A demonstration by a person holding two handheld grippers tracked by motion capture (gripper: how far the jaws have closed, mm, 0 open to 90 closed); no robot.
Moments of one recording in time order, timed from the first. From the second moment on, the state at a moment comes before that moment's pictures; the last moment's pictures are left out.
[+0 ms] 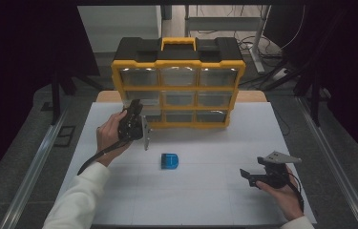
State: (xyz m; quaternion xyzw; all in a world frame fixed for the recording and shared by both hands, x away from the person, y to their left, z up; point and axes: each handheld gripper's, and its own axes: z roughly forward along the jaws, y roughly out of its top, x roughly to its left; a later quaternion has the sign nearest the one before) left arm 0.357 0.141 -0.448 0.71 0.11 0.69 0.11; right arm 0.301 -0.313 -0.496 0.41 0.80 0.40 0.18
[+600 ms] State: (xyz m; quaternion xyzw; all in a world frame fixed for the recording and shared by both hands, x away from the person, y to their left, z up) left arm 0.351 0.141 -0.448 0.71 0.12 0.68 0.12; right arm 0.301 -0.313 -0.496 0.41 0.80 0.40 0.18
